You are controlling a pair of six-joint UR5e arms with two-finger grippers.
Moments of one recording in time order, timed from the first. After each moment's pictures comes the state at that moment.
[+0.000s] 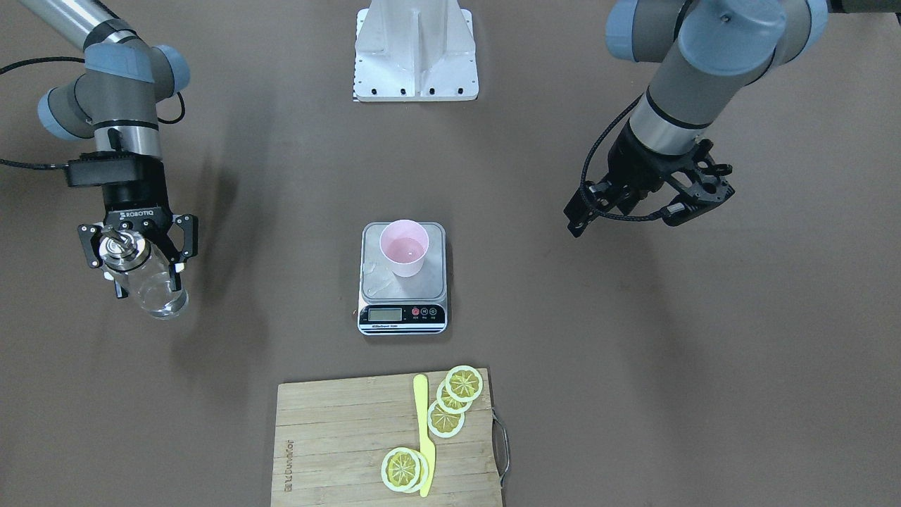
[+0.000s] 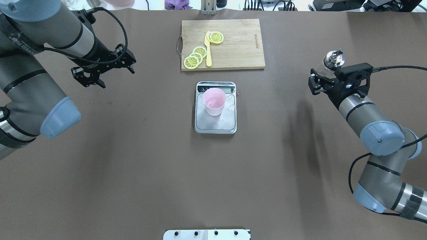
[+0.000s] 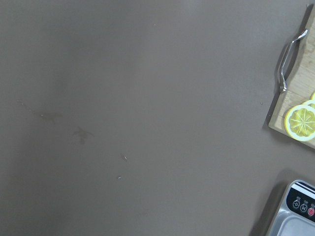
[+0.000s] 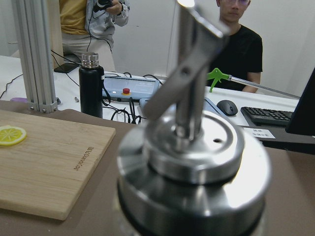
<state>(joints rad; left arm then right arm) -0.88 -2.09 -1.85 -1.54 -2.13 -1.43 0.59 -1.51 1.69 -0.50 1.02 0.88</state>
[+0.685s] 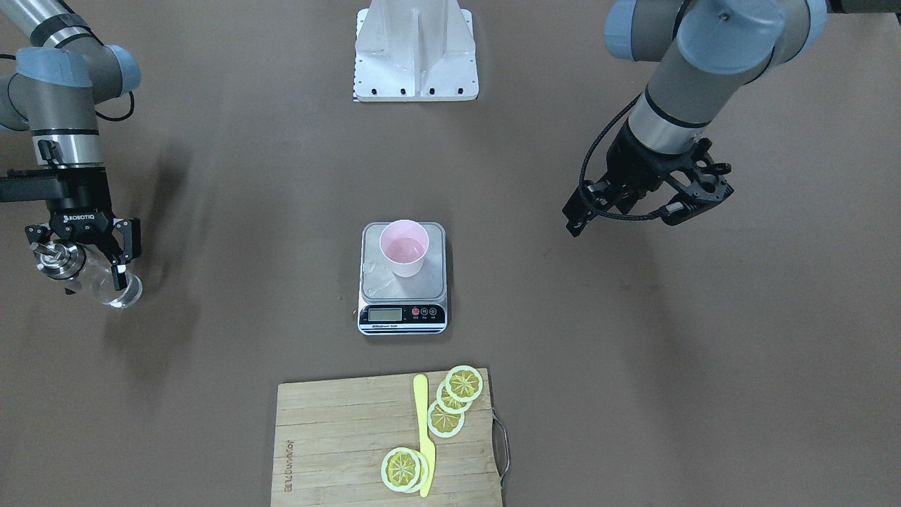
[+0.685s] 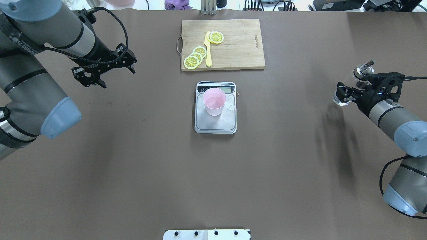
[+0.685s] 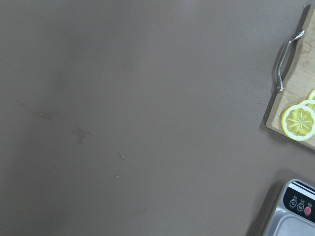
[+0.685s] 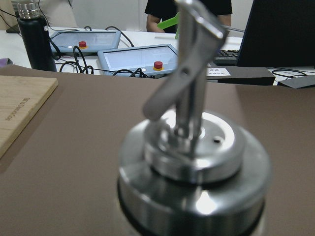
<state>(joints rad) -0.88 -2.10 -1.85 -1.54 -2.13 -1.43 0.65 -1.63 1.68 -0.51 1.18 1.00</state>
